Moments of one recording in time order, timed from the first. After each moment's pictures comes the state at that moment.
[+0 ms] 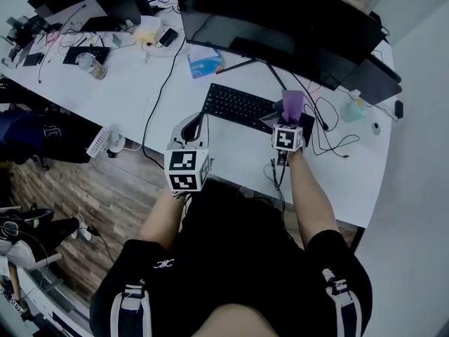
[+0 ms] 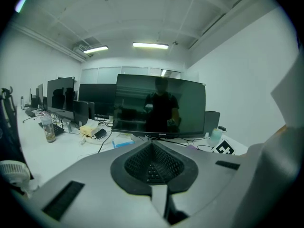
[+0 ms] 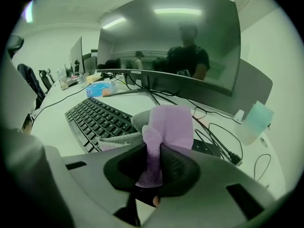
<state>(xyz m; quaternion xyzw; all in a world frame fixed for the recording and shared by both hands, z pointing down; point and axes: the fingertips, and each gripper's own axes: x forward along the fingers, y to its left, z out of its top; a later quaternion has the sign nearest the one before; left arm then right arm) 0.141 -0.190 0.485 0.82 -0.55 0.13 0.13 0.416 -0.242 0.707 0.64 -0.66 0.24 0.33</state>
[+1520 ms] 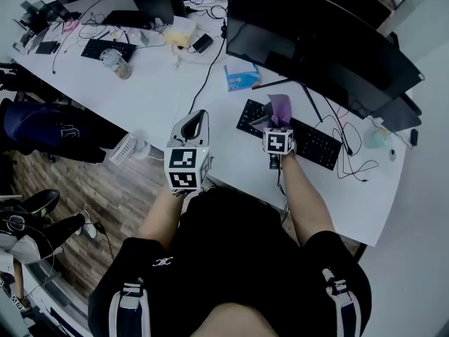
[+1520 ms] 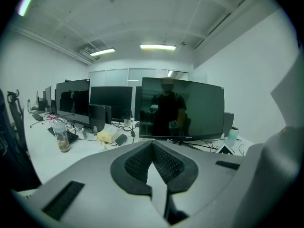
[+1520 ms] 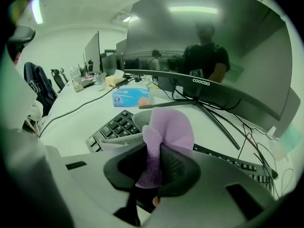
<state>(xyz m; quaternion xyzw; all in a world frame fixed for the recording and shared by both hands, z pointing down) -0.004 -0.258 0.472 0.80 -0.58 0.13 0.12 0.225 -0.315 0.705 0.58 -0.71 0.24 0.33</state>
